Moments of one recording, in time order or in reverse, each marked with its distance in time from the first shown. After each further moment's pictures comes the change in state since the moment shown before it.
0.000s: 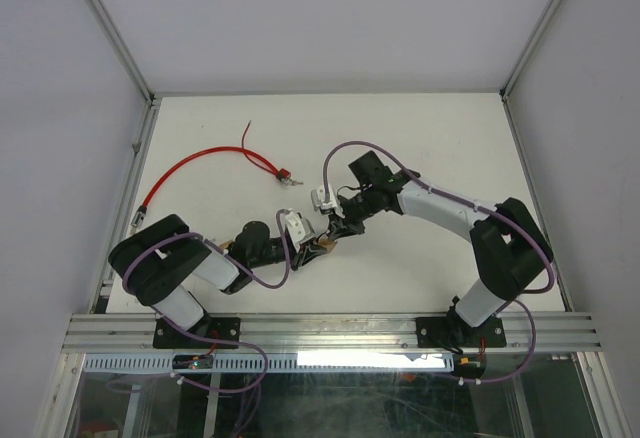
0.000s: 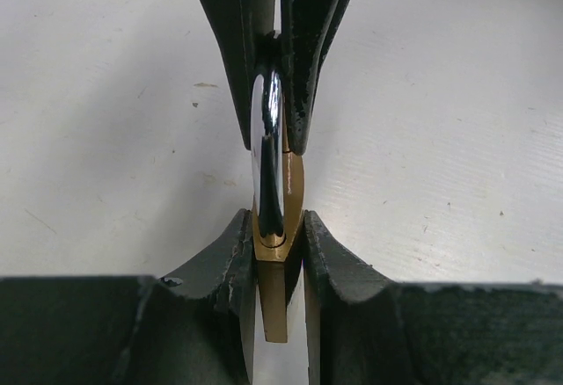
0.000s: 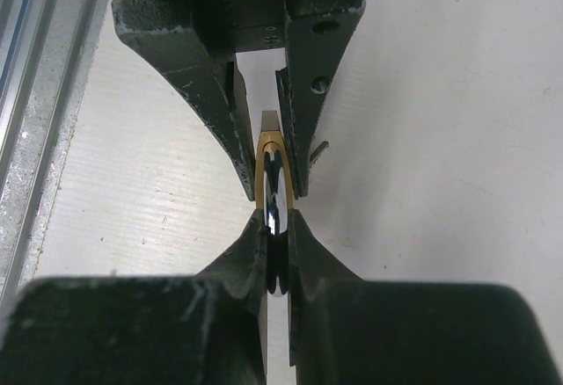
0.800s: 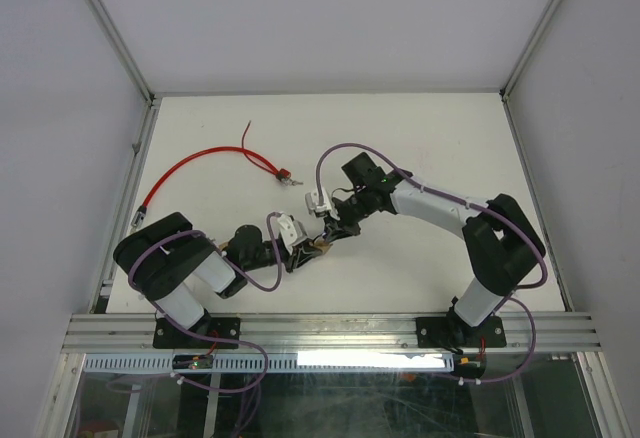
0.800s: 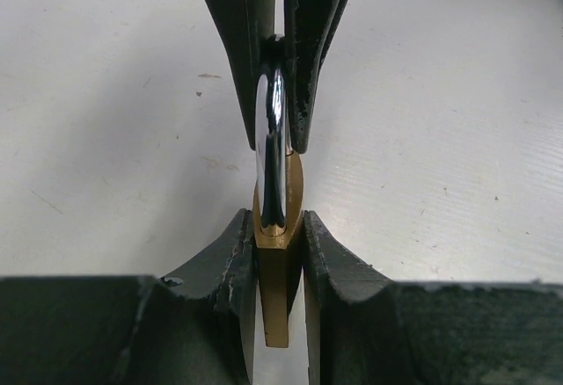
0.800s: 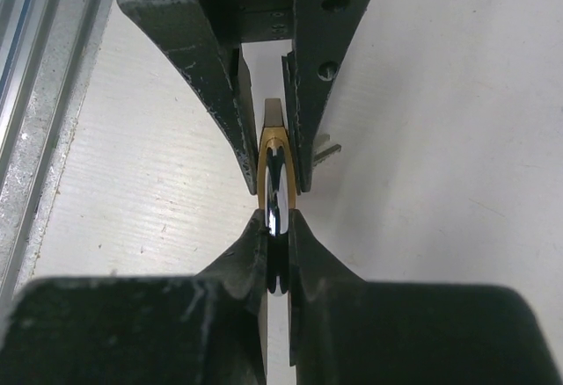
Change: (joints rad) left arm 0.033 0.042 -0.061 0.146 0.028 -0.019; right arm 0.036 0.060 0.033 -0.026 0.005 -0.014
